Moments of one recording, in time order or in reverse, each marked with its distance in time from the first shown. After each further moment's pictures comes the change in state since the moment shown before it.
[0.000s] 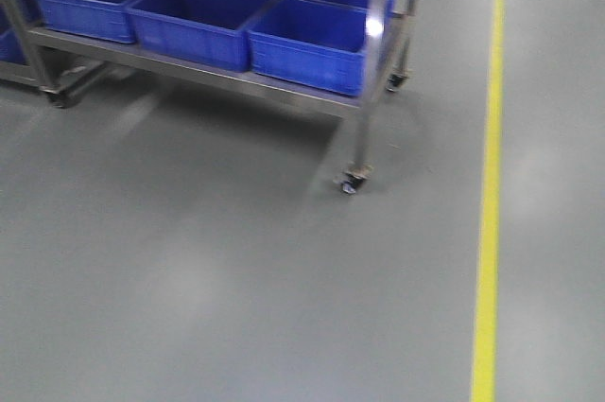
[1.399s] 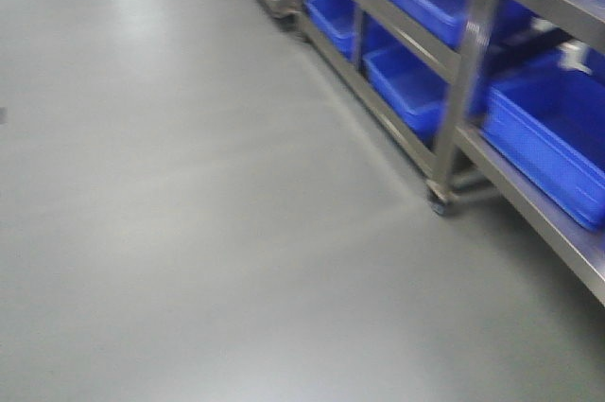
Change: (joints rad) arm 0.000 0.000 0.000 0.000 0.000 0.000
